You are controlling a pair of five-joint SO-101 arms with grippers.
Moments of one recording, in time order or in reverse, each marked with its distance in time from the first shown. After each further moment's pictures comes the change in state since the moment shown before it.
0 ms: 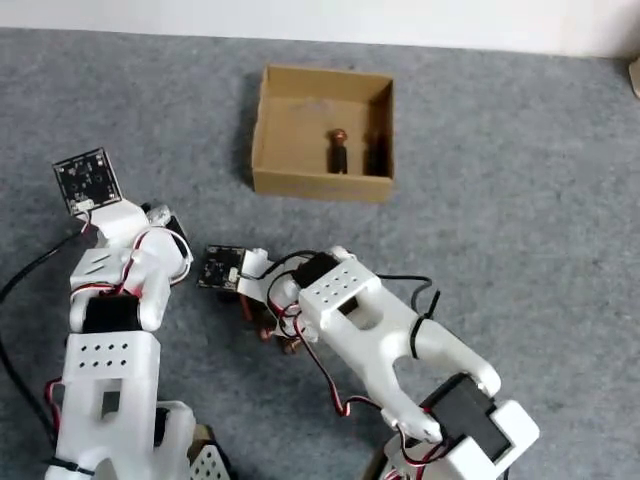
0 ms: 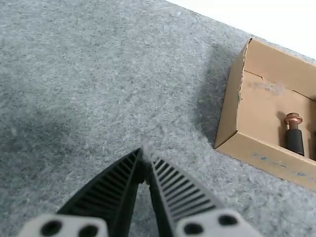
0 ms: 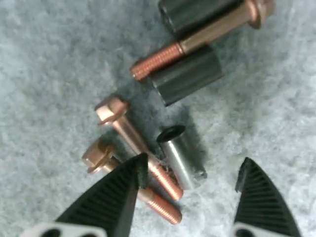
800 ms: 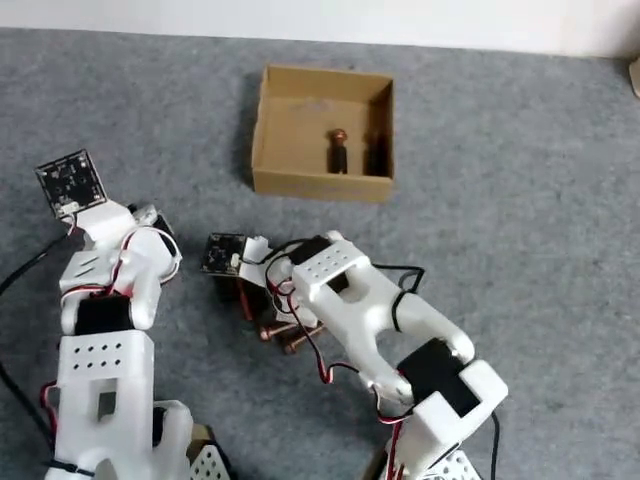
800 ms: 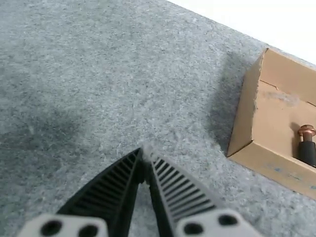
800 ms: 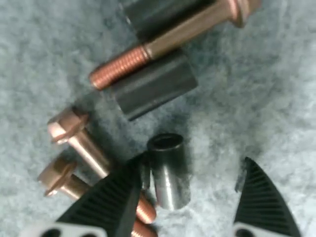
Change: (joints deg) left arm -3.1 0.0 0.0 -0.2 0.0; right arm 3.3 15.5 -6.6 -1.1 3.0
